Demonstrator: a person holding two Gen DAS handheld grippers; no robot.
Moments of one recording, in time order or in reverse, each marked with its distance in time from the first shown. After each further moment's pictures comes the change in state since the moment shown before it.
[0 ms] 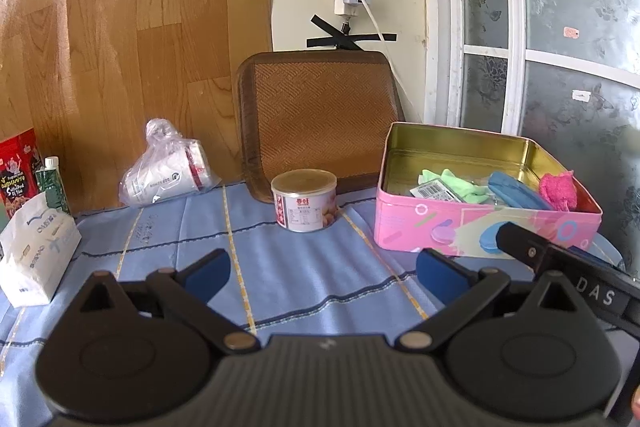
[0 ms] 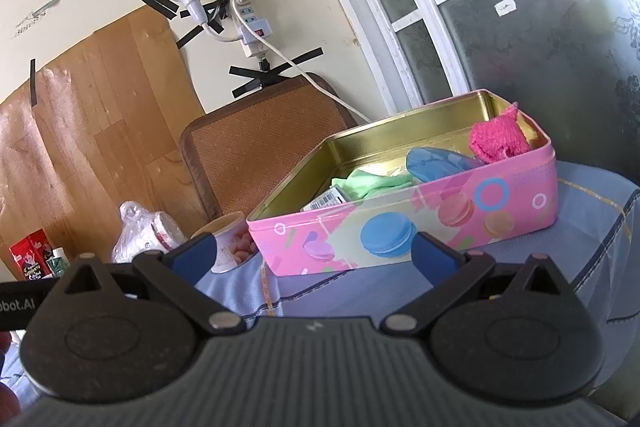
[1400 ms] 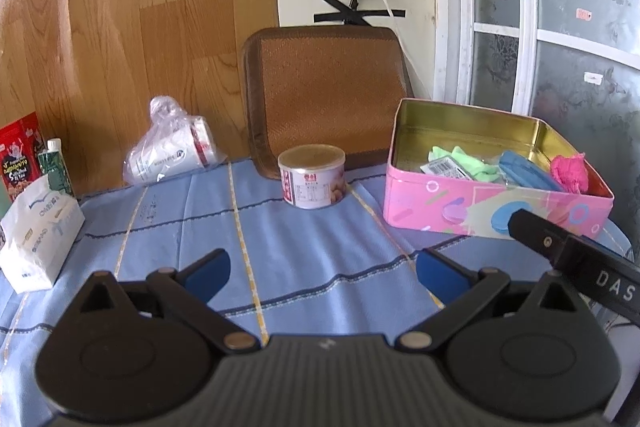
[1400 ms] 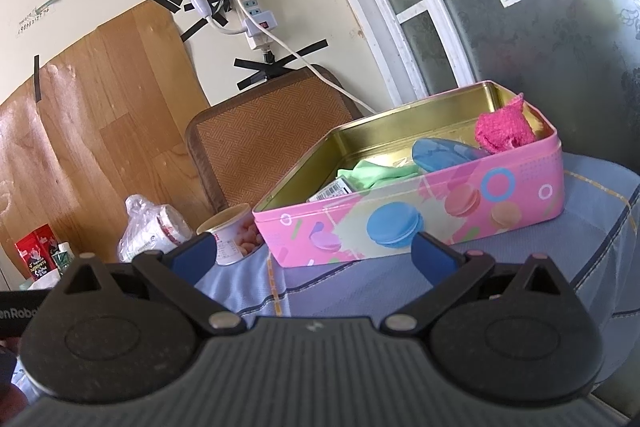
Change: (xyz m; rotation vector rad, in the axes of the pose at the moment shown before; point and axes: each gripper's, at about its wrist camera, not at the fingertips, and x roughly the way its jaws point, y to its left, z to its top) left arm 0.010 0.004 -0.004 -0.004 0.081 0.015; right arm 0.000 0.001 -0.001 0.007 0.025 0.013
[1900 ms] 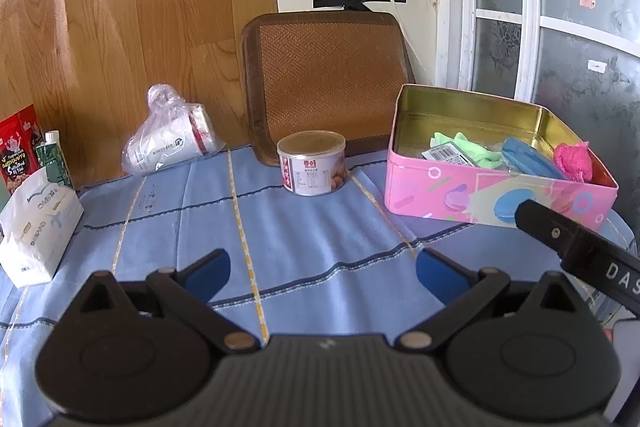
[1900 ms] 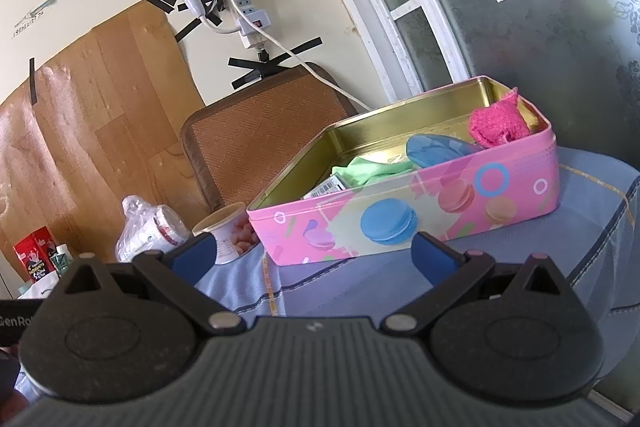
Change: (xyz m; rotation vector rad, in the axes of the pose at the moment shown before) left arm 0.005 -0.002 -0.001 0.004 0.039 0.007; right arm 0.000 -0.003 -0.002 0.017 0.007 -0.006
